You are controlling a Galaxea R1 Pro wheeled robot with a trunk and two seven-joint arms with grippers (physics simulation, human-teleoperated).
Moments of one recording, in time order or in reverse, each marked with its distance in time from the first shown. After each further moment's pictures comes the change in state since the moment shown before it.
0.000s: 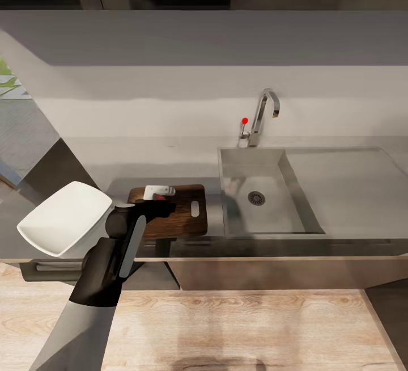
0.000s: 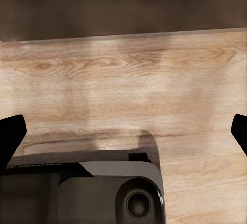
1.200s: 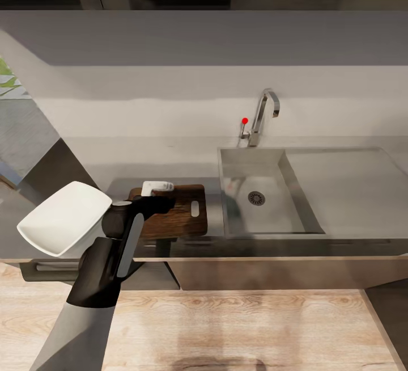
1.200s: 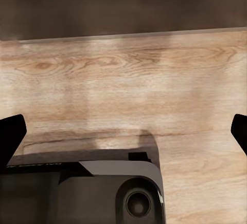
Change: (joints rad) left arm 0.000 -0.006 0.008 -0.051 -0.003 0.000 0.000; right arm 0.000 0.000 0.000 0.000 0.000 0.003 0.000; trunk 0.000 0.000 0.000
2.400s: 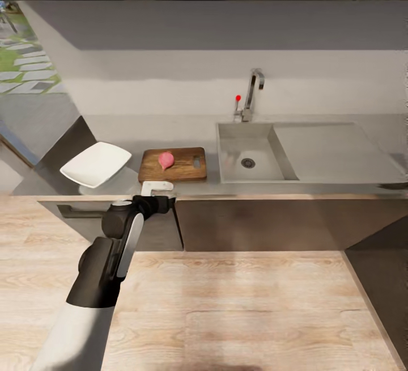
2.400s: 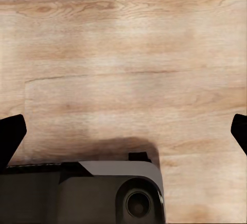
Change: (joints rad) left arm 0.000 0.003 -0.002 0.000 -0.001 0.000 0.000; right arm 0.000 0.000 0.000 0.000 0.000 -0.001 0.000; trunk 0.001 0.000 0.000
